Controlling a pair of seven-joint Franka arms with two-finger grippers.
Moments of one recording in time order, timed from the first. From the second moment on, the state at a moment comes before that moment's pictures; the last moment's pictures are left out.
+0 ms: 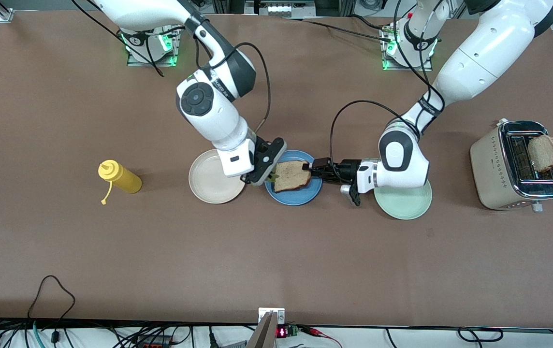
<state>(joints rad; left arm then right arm) 0.18 0.79 -0.60 -1.83 -1.07 2.31 0.84 0.49 0.60 0.23 -1.47 0.10 2.39 -0.38</state>
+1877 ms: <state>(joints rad) 0.22 0.29 -0.49 -1.46 0.19 1.62 0.04 0.62 0.75 0.18 -1.38 0.06 2.41 -0.35</state>
